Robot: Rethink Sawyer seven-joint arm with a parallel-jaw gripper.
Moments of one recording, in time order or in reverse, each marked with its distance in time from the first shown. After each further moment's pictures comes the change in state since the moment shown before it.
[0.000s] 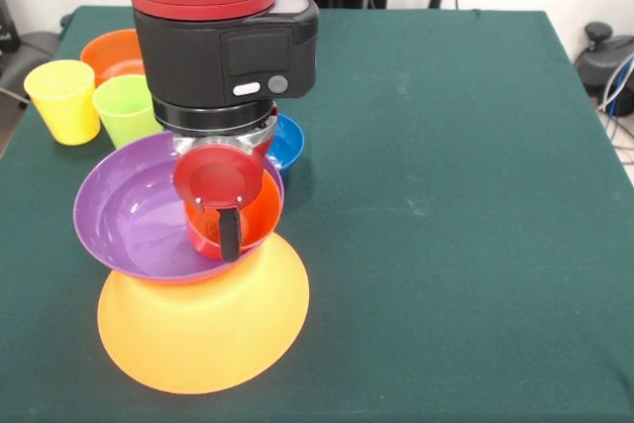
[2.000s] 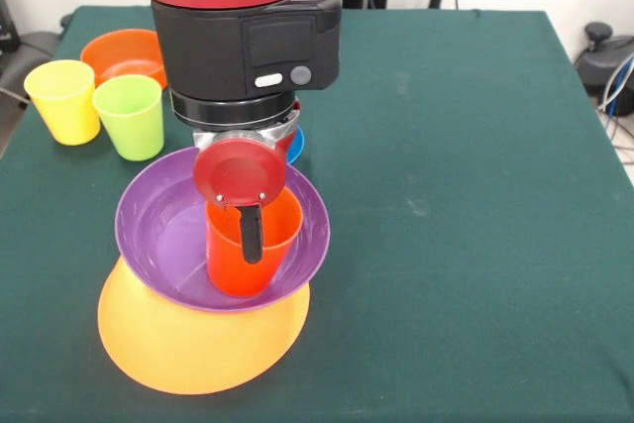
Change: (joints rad) arm 0.015 -0.010 0.002 0.001 0.035 0.000 0.000
